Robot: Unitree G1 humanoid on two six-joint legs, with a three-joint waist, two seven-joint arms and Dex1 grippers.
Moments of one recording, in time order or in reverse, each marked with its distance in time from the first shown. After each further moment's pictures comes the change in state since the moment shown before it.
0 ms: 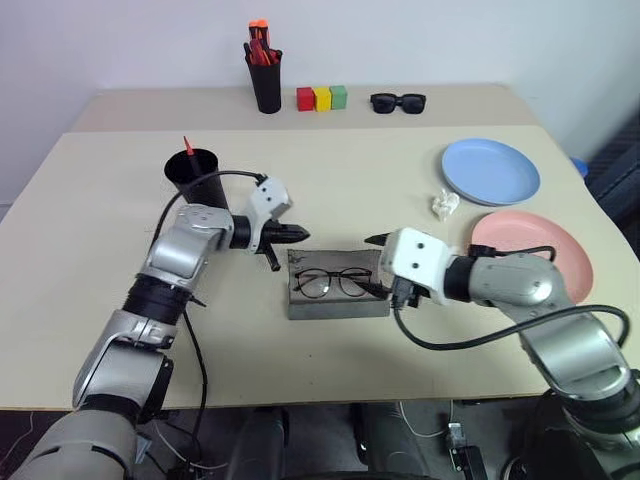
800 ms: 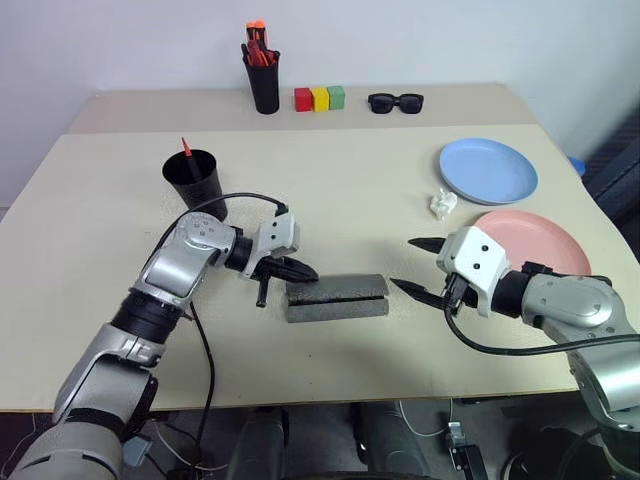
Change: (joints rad) left arm 0.123 0.093 -0.057 -0.224 0.005 -0.151 -0.288; right arm 0.200 -0.029 -0.210 0.045 0.107 -0.082 -0.085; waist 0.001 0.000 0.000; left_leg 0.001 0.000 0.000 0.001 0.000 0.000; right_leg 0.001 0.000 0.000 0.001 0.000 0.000
